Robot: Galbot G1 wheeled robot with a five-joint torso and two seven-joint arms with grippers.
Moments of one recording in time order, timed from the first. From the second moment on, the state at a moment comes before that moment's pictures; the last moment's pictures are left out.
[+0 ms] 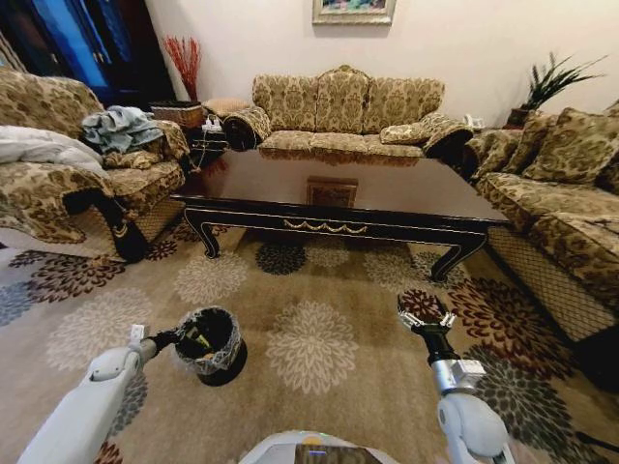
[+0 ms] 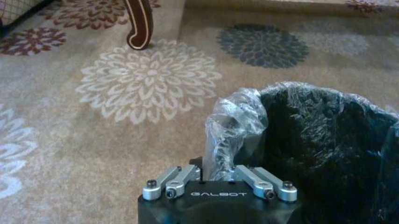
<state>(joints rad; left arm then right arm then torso) 1.19 -0.89 -0.66 -1.19 -0.44 0.33 0.47 -1.58 1.48 0.75 2.06 0.13 0.06 -0.14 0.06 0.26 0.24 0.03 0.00</state>
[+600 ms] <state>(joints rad) 1.19 -0.89 -0.66 -1.19 -0.44 0.33 0.47 -1.58 1.48 0.75 2.06 0.13 0.06 -0.14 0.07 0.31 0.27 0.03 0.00</state>
